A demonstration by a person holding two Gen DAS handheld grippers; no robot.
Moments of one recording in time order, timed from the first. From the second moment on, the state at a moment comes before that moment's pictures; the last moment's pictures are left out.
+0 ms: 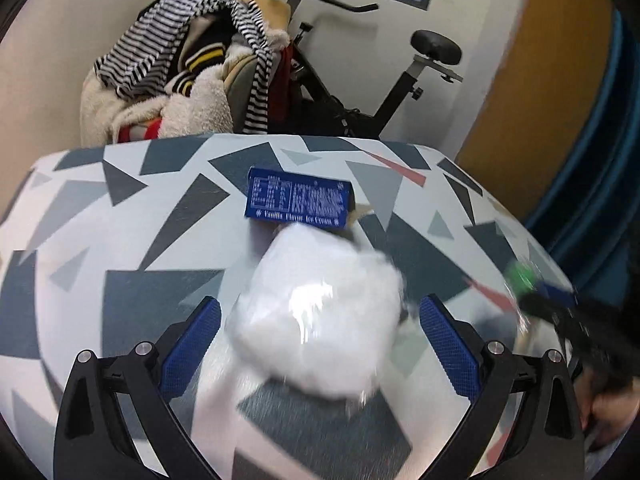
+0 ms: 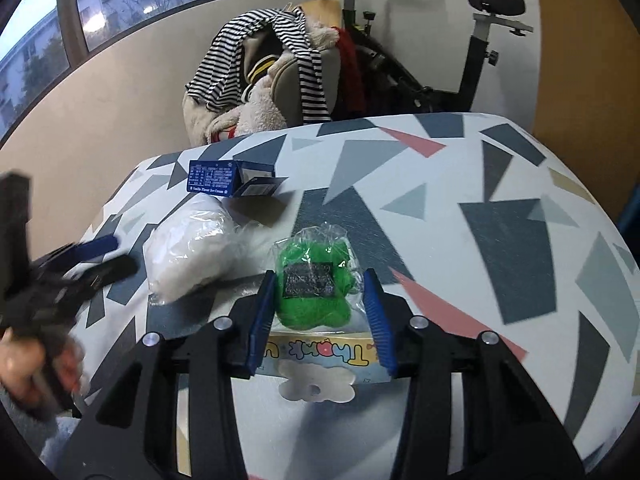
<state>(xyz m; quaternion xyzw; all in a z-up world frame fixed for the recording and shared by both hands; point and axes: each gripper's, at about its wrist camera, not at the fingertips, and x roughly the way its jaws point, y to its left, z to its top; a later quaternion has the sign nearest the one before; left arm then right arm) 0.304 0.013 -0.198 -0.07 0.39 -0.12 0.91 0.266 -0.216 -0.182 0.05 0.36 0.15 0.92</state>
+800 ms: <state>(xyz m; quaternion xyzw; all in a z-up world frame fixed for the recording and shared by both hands) 0.218 0.040 -0.128 -0.08 0.34 -0.10 0.93 0.218 -0.247 -0.167 0.09 0.33 0.16 0.93</state>
